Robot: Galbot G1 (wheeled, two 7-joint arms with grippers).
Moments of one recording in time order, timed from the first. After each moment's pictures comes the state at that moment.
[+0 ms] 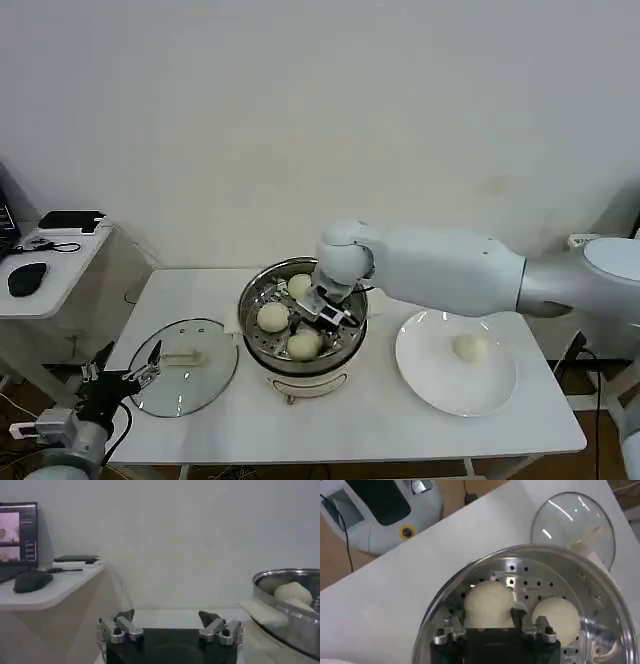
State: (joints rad) left arm 1.62 -1.16 -0.84 -2.10 -0.46 0.25 -0.01; right arm 0.45 1.19 -1.22 1.43 0.09 0.00 -1.11
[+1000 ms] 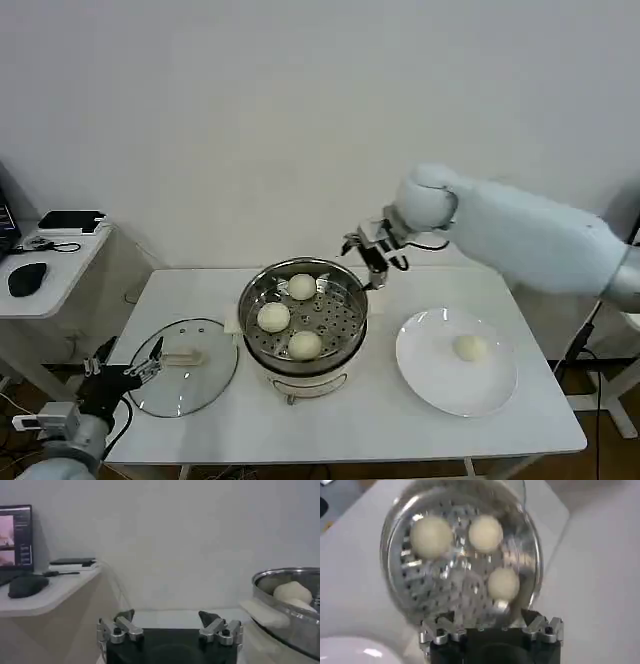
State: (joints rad) left arm 1.59 -1.13 -0.82 -2.08 -0.46 0.25 -0.01; right arm 0.48 0.85 -1.10 1.43 0.13 -0.22 -1.02
